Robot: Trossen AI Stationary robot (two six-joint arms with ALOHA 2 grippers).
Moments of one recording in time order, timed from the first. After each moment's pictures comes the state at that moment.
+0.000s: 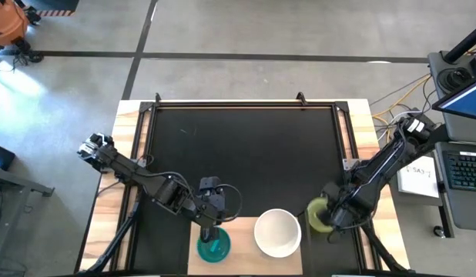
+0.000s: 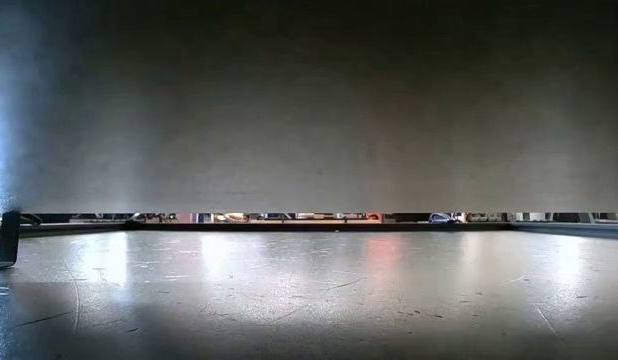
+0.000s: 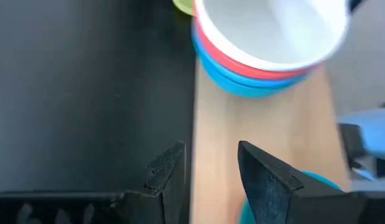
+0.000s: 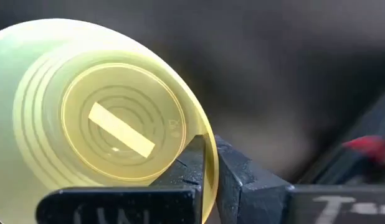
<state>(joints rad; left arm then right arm) -0.51 1.62 1.43 -0.68 -0.32 -0.46 0.88 1.28 0.68 -0.95 0.05 1.79</state>
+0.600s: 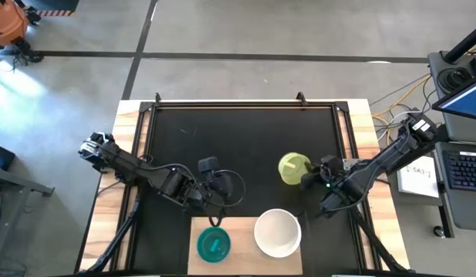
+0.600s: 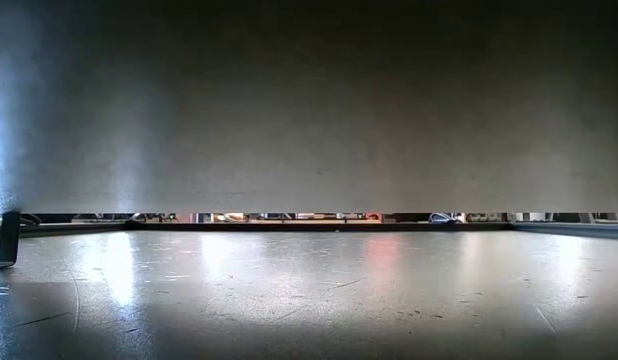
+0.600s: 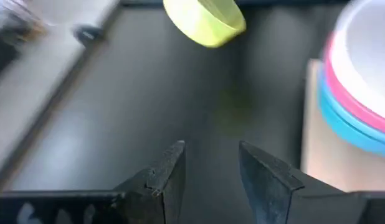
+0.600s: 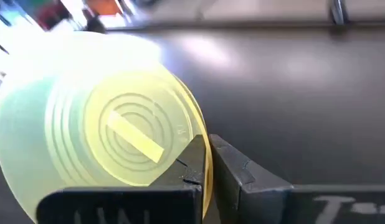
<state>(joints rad) -0.44 1.62 1.43 -0.69 -0.65 -0.41 0.66 1.22 0.74 -1.08 1.01 1.93</state>
